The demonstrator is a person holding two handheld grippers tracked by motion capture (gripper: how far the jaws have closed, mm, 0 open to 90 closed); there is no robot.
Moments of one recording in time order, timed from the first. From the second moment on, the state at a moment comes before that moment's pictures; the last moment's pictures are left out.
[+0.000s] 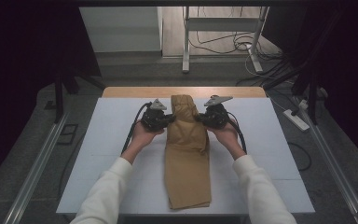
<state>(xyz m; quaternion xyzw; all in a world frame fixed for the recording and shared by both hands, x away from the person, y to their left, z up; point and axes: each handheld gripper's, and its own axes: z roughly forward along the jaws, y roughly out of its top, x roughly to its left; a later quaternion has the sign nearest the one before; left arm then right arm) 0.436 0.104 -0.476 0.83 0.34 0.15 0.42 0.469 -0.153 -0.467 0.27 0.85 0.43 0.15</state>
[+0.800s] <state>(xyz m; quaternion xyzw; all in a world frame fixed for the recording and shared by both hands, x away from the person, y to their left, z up) 0.426 0.107 -0.481 0.83 0.34 0.13 0.42 0.459 -0.155 -0.470 0.27 0.85 0.42 0.13</state>
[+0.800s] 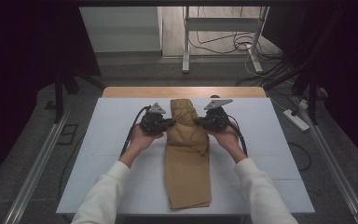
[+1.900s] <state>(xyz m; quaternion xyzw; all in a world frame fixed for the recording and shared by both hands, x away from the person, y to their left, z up) 0.392 0.107 -0.487 0.83 0.32 0.12 0.44 0.431 -0.160 -0.477 0.26 0.86 0.43 0.12</state>
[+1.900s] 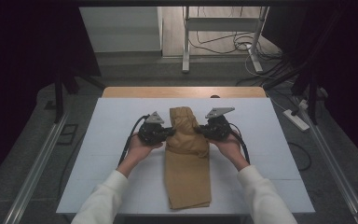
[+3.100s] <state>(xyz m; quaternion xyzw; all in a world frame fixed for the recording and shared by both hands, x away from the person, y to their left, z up) 0.377 0.105 -0.495 0.83 0.32 0.11 0.44 0.413 -0.161 -0.482 0.25 0.86 0.43 0.11</state>
